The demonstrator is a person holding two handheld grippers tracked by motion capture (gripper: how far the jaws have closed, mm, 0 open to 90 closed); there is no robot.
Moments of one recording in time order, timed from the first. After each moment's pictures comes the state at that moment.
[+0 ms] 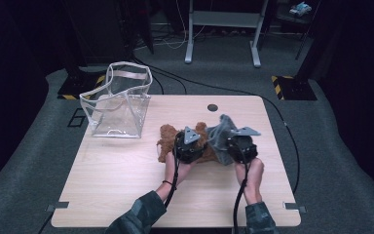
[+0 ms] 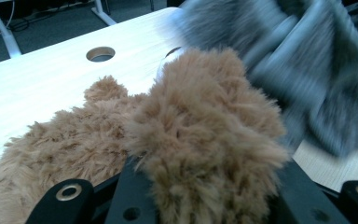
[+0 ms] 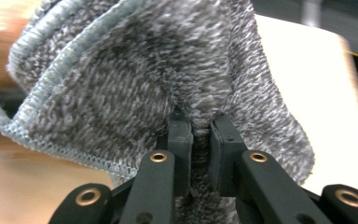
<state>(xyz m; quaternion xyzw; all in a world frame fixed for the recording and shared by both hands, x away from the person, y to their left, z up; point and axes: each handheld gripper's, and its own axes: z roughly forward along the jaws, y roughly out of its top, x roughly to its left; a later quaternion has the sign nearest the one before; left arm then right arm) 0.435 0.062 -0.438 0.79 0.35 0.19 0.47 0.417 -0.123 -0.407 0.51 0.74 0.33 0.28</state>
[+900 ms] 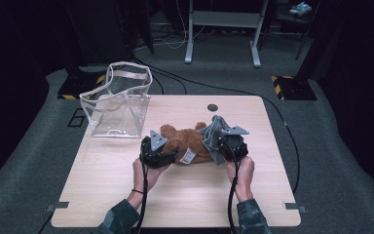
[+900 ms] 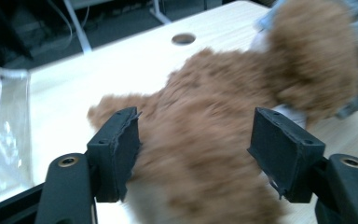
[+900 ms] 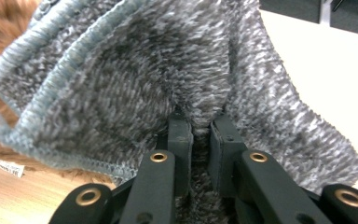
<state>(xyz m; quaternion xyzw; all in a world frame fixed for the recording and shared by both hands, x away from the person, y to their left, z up) 0.414 0.159 -0.437 0.76 0.41 0.25 0.44 0.427 -0.113 -0.419 0.52 0.74 0.33 0.28</state>
